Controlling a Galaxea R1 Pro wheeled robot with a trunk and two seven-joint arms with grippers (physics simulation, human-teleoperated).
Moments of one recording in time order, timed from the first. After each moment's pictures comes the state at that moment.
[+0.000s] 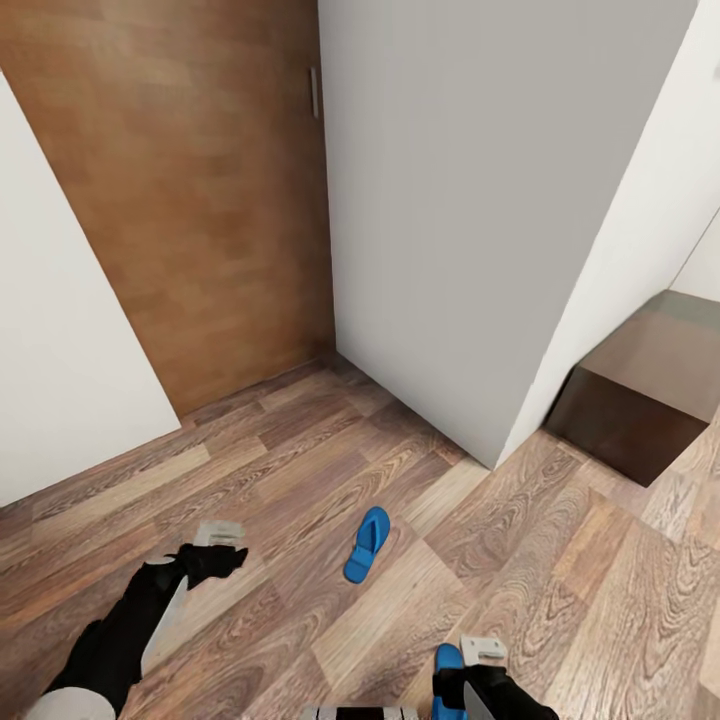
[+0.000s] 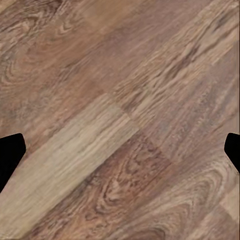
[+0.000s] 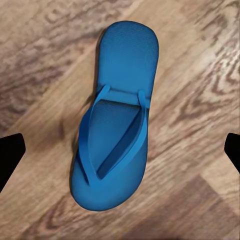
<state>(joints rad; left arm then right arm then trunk) -0.46 0.13 0.00 -0.95 0.00 0.50 -0.15 -0.50 0.10 -0.07 -0.26 0.01 0.26 -0.13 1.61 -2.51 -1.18</state>
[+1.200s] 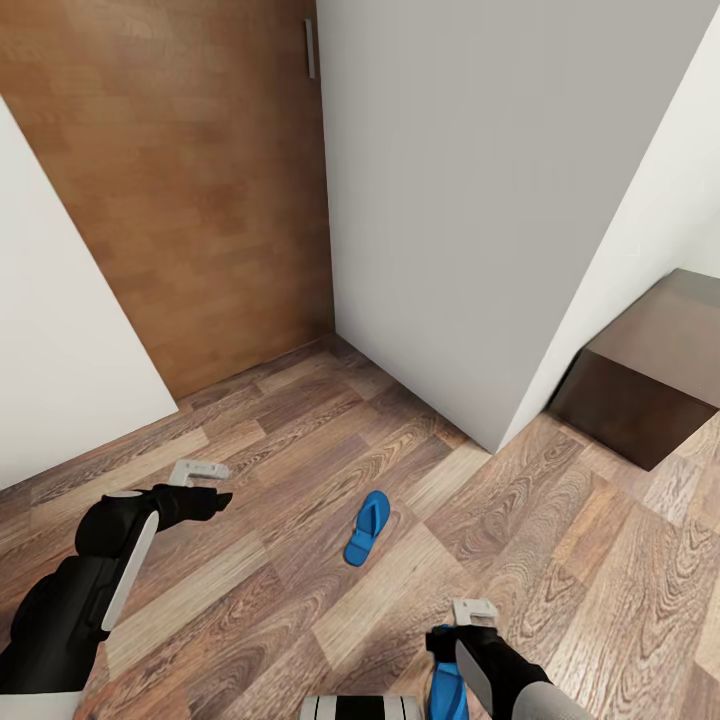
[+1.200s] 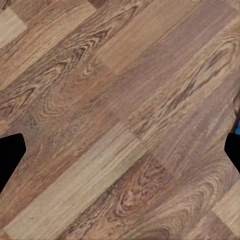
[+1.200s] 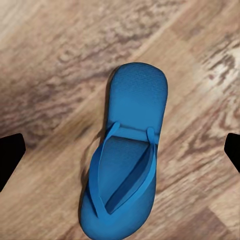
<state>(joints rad) -0.46 0.19 0.00 -1.54 0.00 1.01 -0.16 -0.58 0.11 -0.07 -0.26 0.01 0.26 -0.13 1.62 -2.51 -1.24</state>
